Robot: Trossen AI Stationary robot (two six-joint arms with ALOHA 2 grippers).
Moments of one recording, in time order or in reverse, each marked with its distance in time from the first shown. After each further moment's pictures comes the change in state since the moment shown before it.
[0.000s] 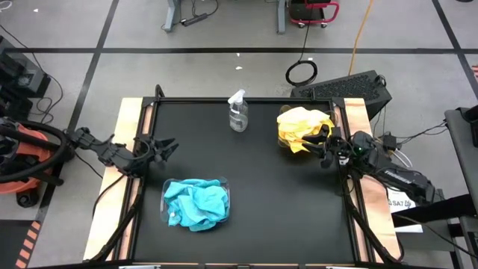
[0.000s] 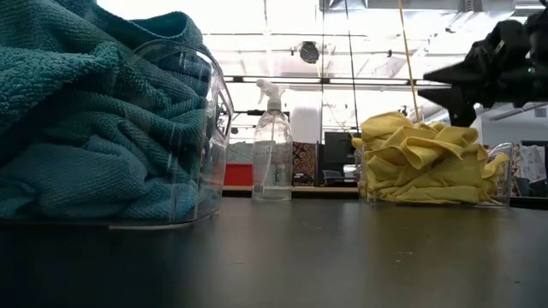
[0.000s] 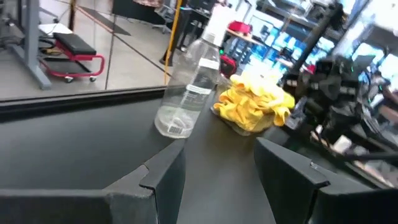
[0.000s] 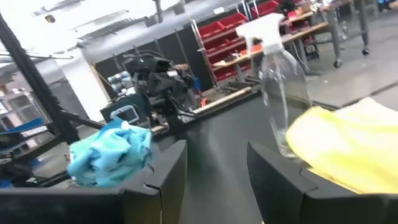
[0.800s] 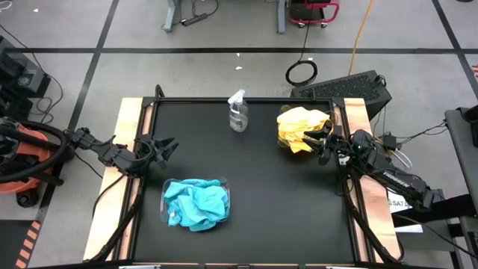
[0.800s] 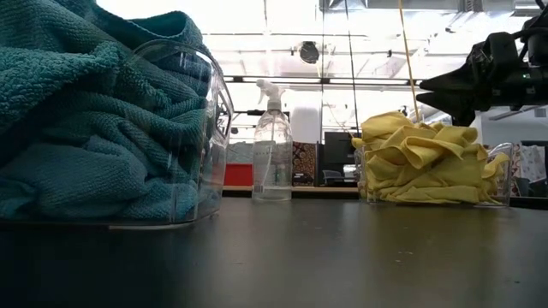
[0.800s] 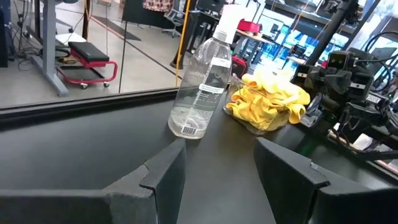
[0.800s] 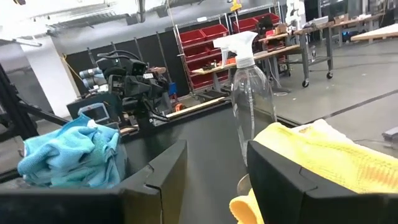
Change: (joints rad) left arm 0.000 0.000 -0.021 -0.008 -0.042 0.018; right arm -0.102 0.000 -0.017 0.010 -0.002 -0.120
